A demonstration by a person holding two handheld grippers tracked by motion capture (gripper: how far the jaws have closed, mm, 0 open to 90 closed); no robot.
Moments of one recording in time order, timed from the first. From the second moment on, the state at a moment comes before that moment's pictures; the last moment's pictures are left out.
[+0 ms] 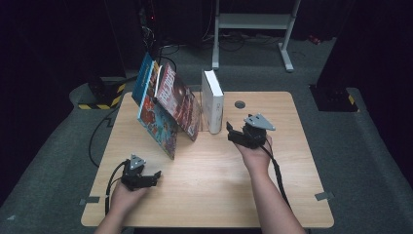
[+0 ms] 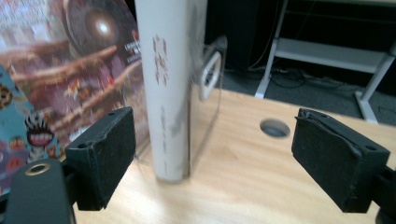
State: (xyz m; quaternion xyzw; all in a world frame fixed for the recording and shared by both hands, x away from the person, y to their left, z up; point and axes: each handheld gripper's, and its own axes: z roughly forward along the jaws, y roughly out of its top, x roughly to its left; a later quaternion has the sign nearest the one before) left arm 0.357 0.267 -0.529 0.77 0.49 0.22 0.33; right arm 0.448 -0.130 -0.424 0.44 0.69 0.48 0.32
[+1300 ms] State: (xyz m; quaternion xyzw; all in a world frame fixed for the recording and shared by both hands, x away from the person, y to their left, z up) left arm 0.360 0.266 -0.530 0.76 0.51 0.22 0.33; right arm 0.351 -0.239 -0.524 0.52 0.76 0.31 0.22
